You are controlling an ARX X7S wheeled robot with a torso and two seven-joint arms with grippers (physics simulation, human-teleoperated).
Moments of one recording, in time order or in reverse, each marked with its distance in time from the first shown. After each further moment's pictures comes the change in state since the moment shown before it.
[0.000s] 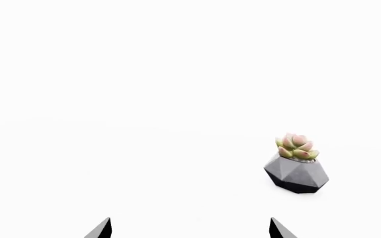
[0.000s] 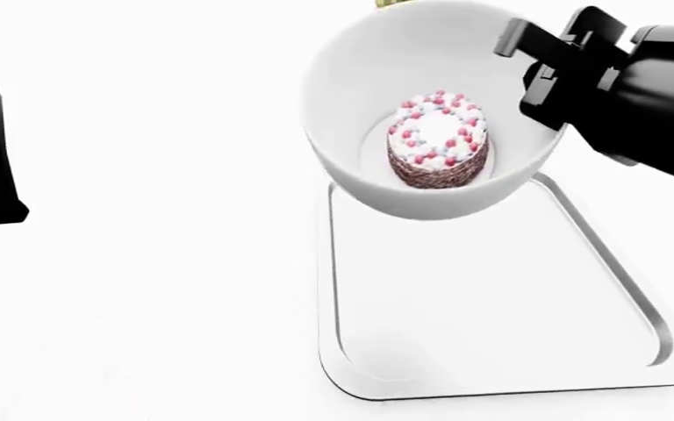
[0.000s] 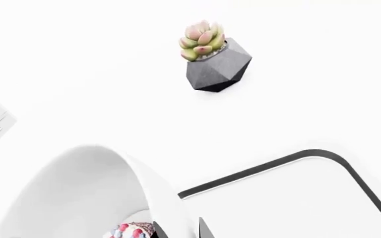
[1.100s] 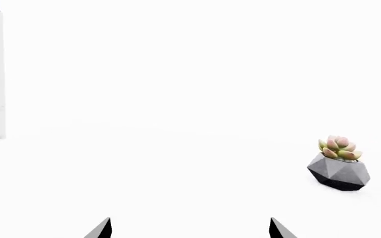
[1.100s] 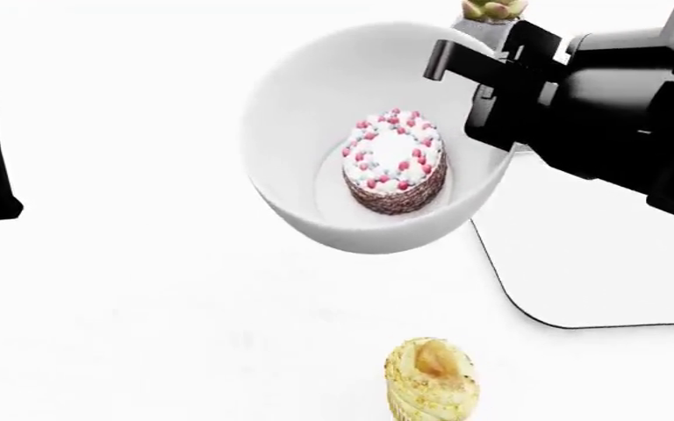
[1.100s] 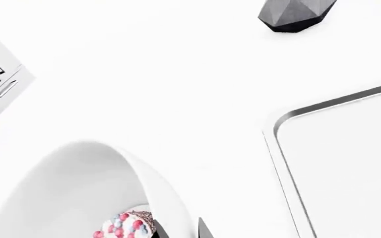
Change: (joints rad) left arm -0.001 -0.007 -0.002 -0.009 -0.004 0.004 0.000; right arm 0.072 -0.121 -0.018 -0.026 0.112 -0.003 0.121
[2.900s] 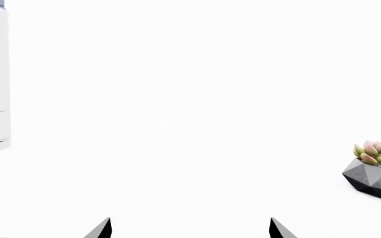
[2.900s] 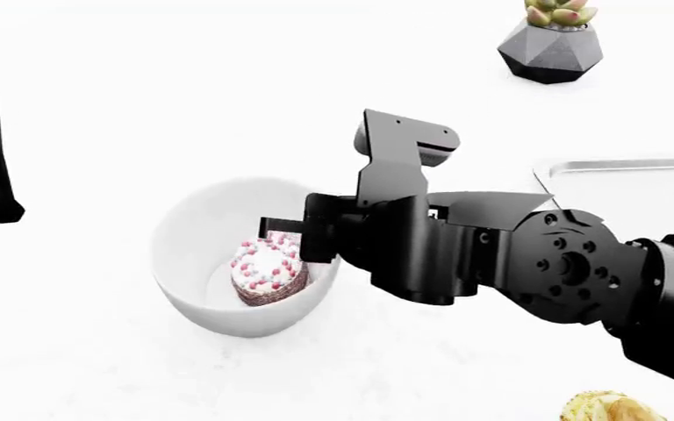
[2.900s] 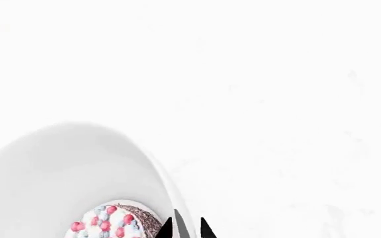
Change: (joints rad) left arm 0.012 -0.001 -0.011 0.004 -0.008 0.001 0.005; right arm -0.329 -0.413 -0.285 0.344 -0.268 0.024 -0.314
